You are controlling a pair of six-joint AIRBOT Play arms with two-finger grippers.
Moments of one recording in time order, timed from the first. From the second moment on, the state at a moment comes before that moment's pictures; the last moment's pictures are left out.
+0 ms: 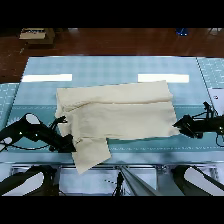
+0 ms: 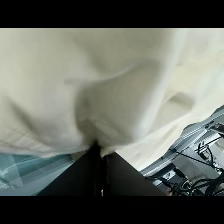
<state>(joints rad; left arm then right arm) 0.06 -1.22 0.39 0.99 -1.28 -1.30 -0.56 -1.19 0.55 -1.05 1.16 1.31</state>
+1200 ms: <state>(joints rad) 0.07 -1.37 1.20 0.95 -1.12 -1.29 -0.26 -1.28 0.95 -0.65 0.72 1.18</state>
